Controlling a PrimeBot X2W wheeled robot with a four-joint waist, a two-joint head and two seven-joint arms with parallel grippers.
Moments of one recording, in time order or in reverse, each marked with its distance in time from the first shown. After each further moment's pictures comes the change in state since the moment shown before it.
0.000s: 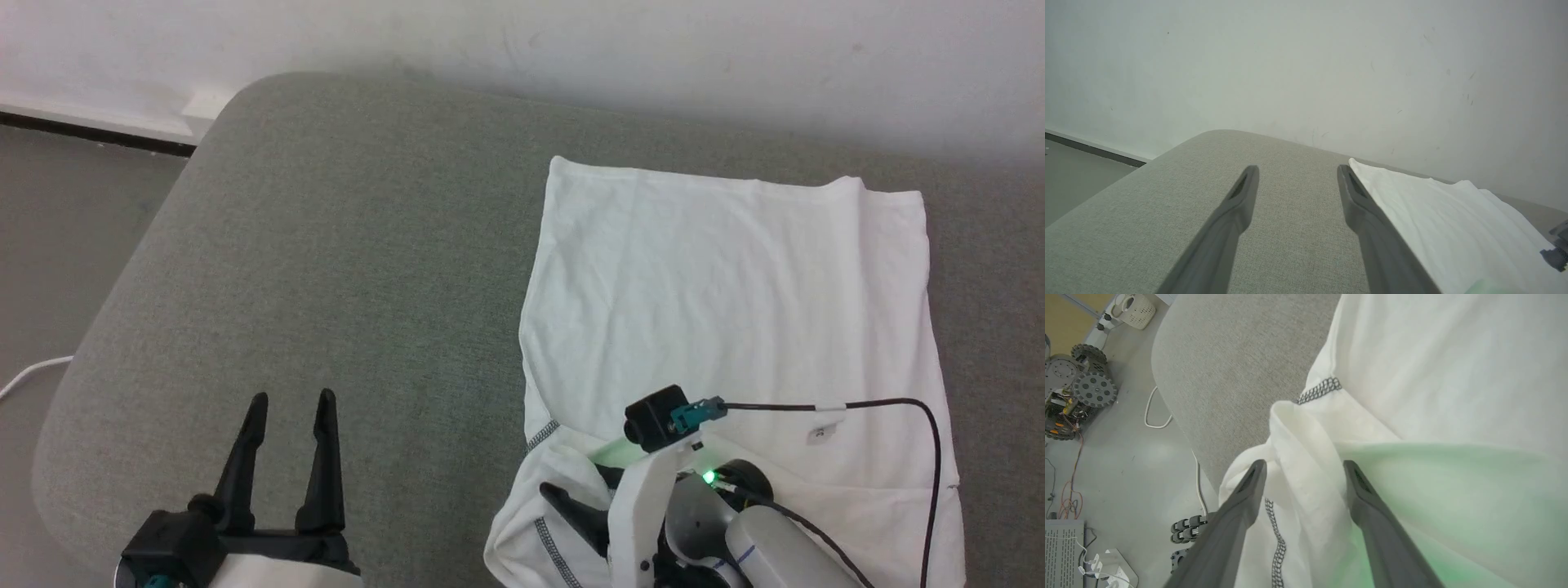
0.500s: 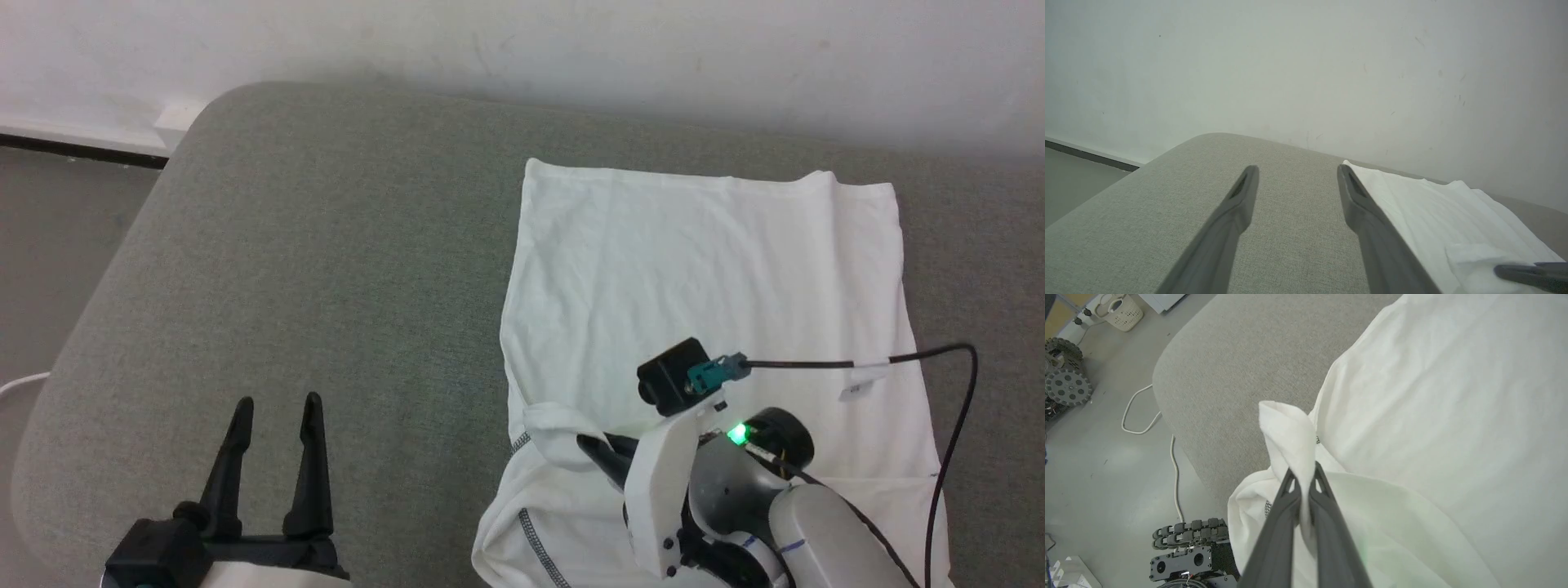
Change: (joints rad) left arm 0.024 0.000 0.024 -0.034 0.001 0.000 0.007; right arm 0.060 0.000 -0.130 -0.415 -0.136 0.000 0.305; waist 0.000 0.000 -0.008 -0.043
